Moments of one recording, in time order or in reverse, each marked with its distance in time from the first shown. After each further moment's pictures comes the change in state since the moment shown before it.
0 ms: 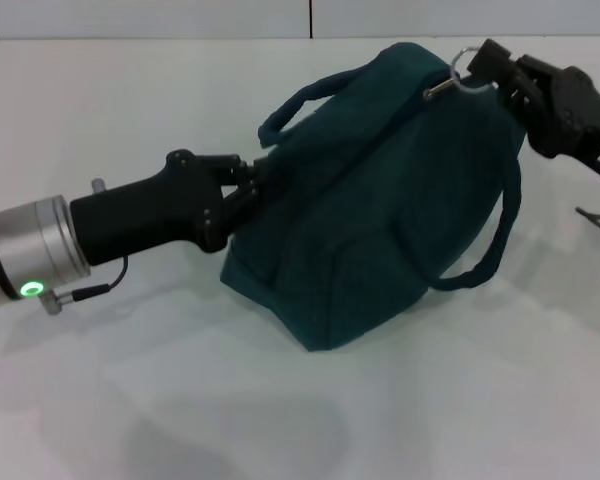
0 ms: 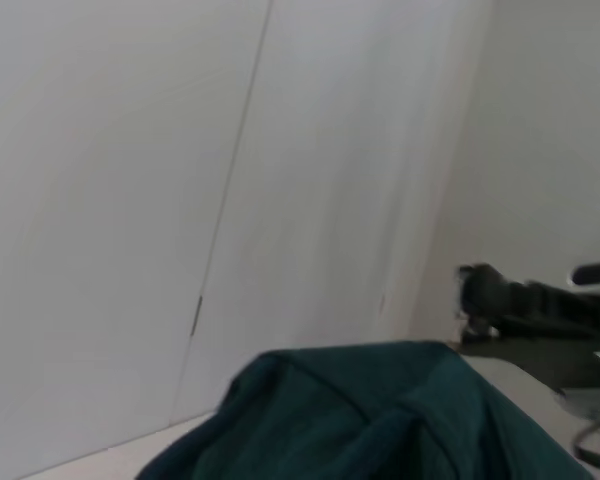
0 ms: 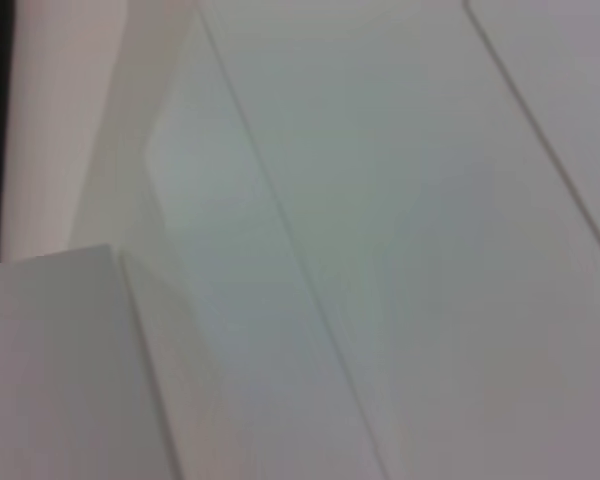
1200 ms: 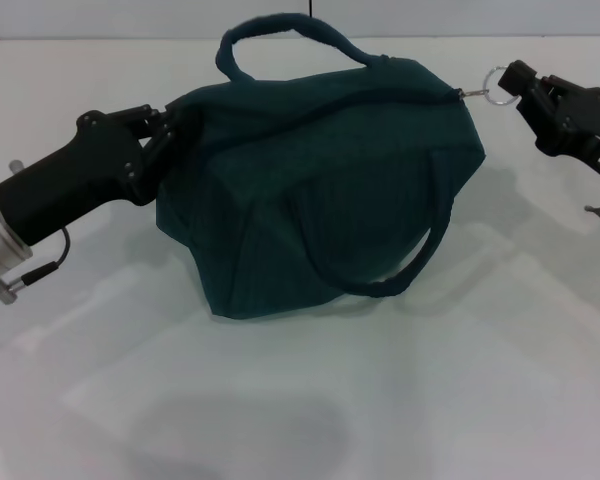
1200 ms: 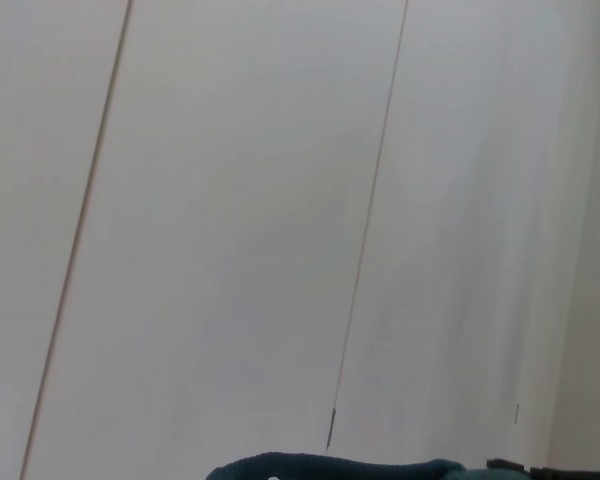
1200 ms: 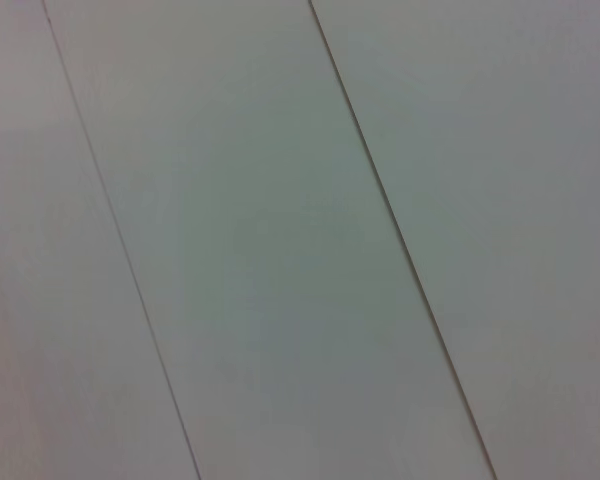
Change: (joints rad) left arm 0.053 0.009 -0.150 -0.044 -0.100 0.015 0.098; right arm -0.016 0.003 0.051 0.033 0.011 0.248 -0.108
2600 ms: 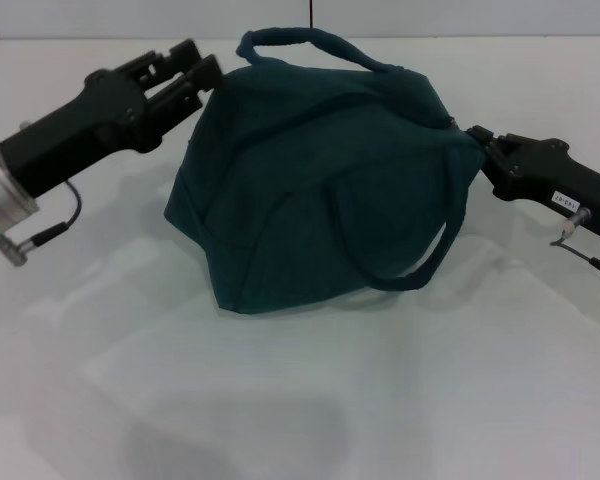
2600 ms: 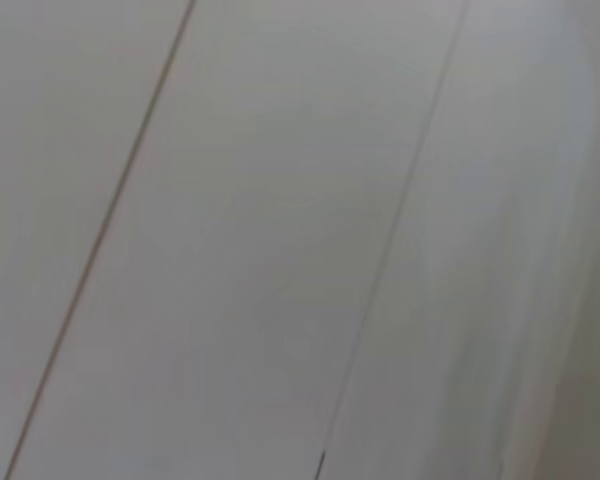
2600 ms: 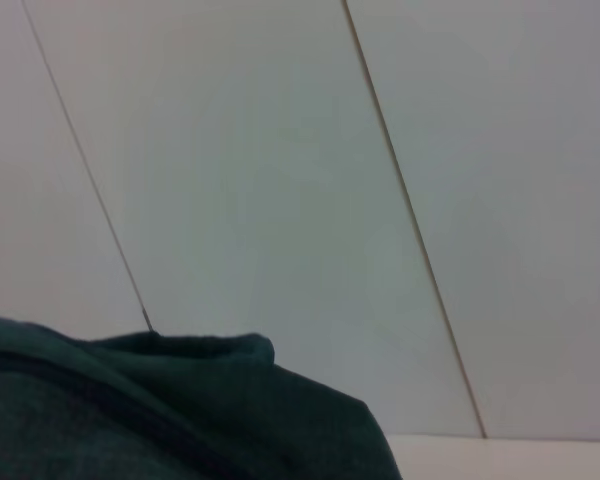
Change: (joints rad) left arm -0.056 0.002 0.008 0.030 -0.037 -0.021 -0.174; right arm 0.030 0.005 -0.145 0.012 0.008 0.231 0.009
